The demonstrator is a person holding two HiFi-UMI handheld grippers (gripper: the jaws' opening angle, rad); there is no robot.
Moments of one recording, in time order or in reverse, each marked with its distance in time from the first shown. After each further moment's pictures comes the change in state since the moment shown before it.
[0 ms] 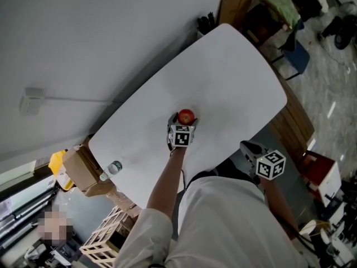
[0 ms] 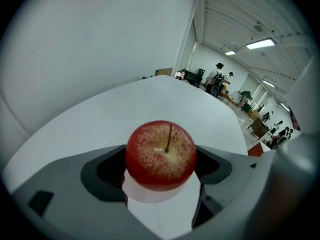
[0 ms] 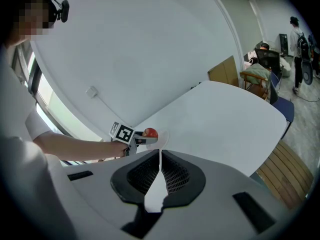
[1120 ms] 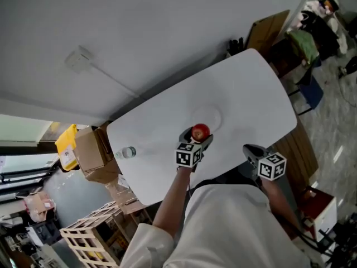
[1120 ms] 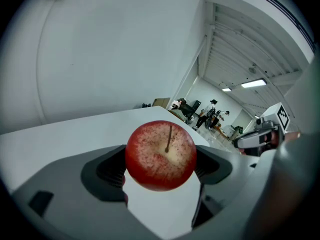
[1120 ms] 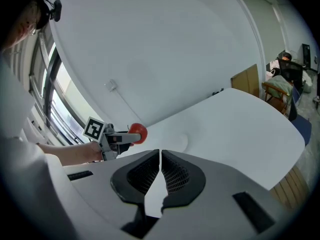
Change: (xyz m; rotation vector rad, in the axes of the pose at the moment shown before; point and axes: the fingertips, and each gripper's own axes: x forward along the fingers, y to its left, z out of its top) left arm -0.147 -0.032 0.018 -0.207 -0.292 -0.122; right arm 0.019 0.048 0.018 -0.164 0.003 0.125
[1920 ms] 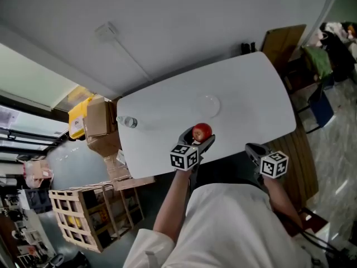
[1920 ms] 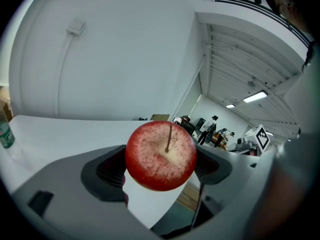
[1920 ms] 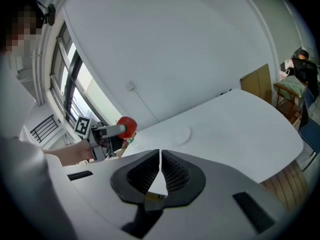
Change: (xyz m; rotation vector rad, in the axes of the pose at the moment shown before) left arm -0.074 -0.111 -0.011 -0.070 -0.228 0.055; right arm -0.073 -0.017 -0.033 -0.092 0.008 0.166
